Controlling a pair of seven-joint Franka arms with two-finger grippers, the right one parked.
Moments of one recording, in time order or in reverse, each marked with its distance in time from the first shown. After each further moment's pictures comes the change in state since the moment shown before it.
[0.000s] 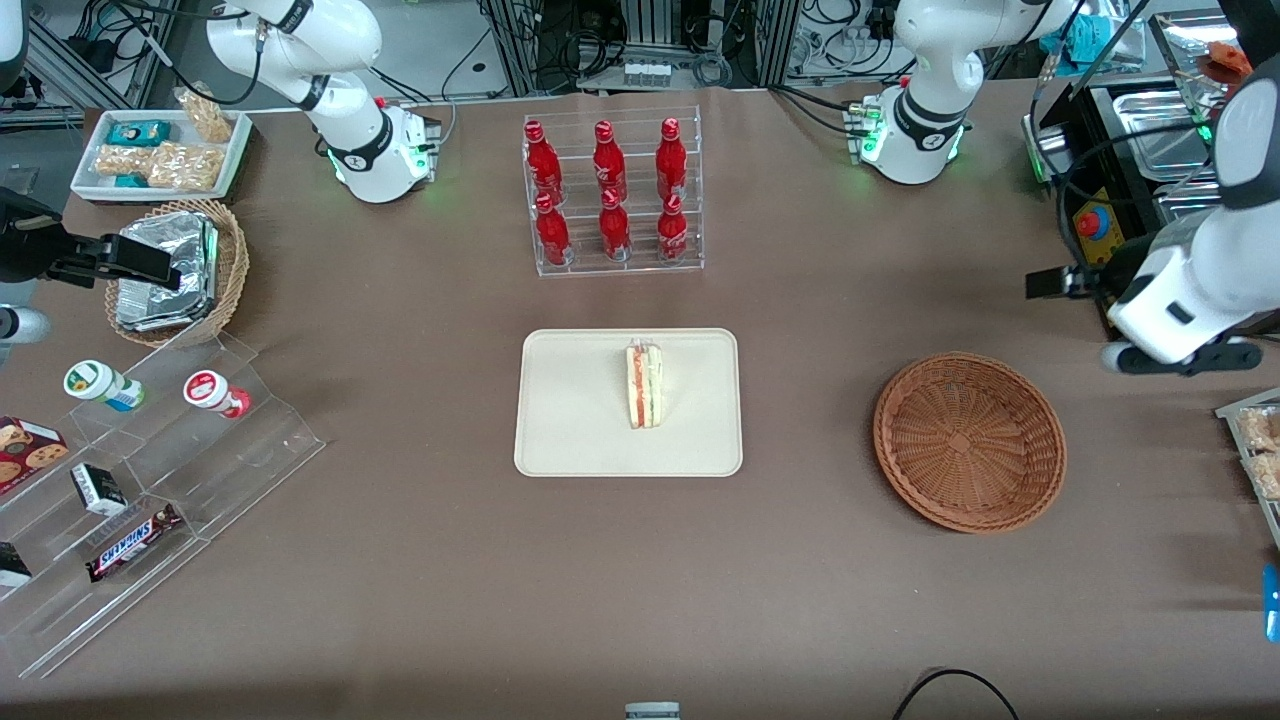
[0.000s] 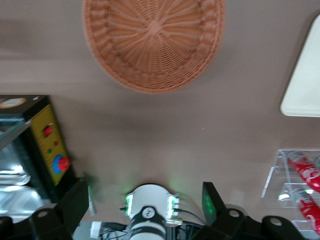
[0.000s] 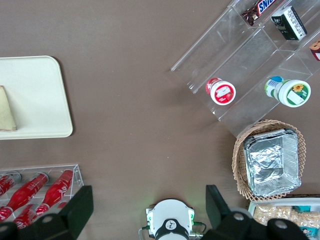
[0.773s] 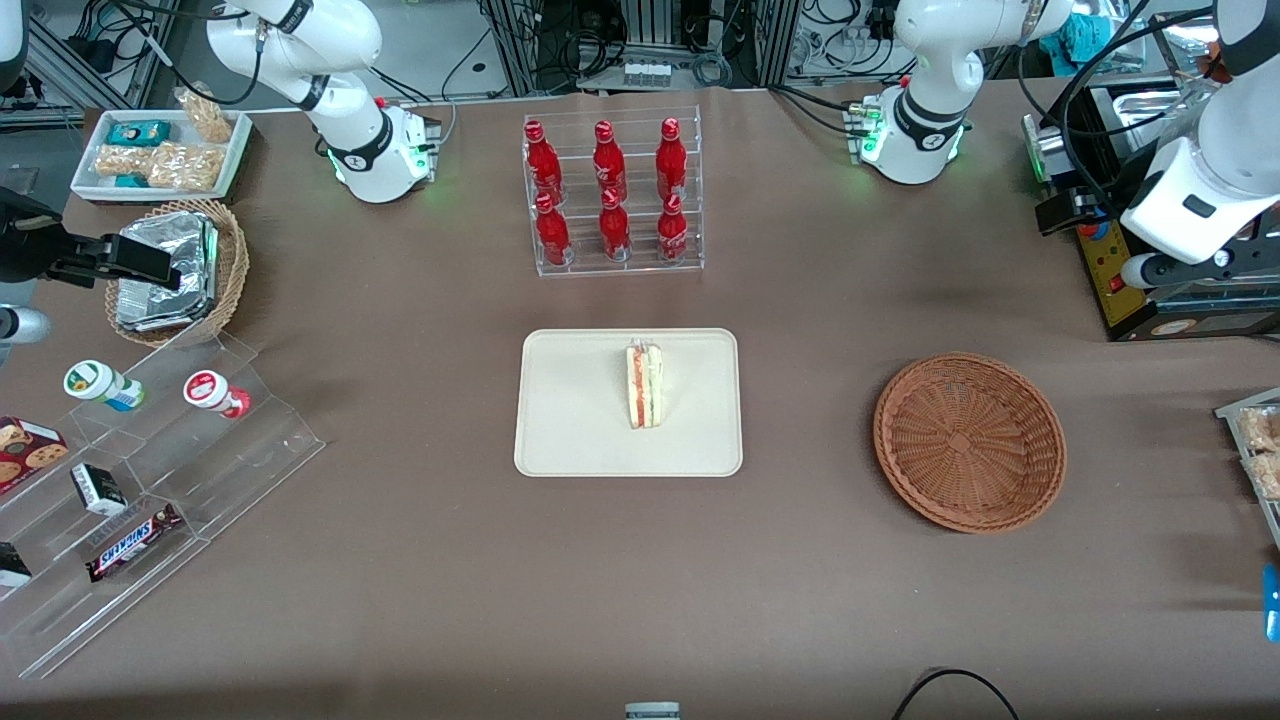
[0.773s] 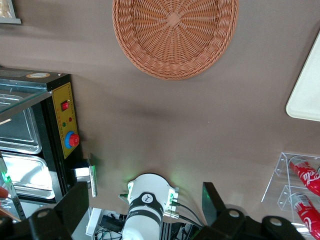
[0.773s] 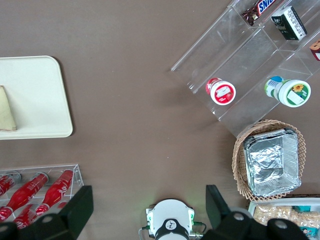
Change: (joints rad) arm -0.008 -0.152 -0.019 -0.056 -0.001 -0.036 -0.131
